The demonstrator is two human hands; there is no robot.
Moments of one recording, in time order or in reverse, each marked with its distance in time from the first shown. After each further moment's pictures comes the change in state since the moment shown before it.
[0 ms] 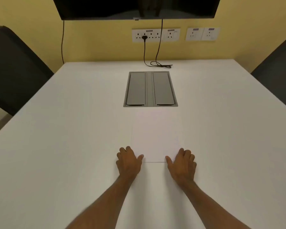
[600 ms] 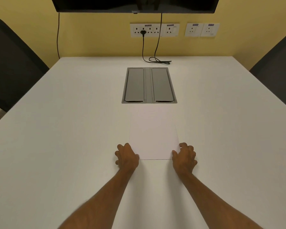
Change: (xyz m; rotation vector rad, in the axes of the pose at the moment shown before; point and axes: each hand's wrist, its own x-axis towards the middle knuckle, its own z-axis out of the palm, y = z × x) left_hand 0.013 0.003 -0.002 -0.115 -0.055 -0.120; right_hand 0.016 -0.002 -0.004 0.418 0.052 0.182
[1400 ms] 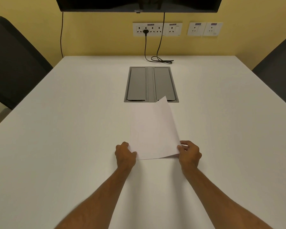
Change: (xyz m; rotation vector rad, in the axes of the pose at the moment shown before) left_hand 0.013 -0.024 0.004 -0.273 0.084 0.052; right_hand 0.013 0.006 -0.001 0.510 0.095 0.120
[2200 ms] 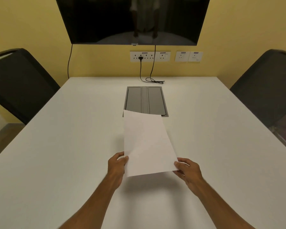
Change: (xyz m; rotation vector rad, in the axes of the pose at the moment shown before) left_hand -0.073 0.009 -0.067 -0.812 -0.174 -0.151; right_hand -0.058 -0.020 -0.110 0.474 -0.422 0.239
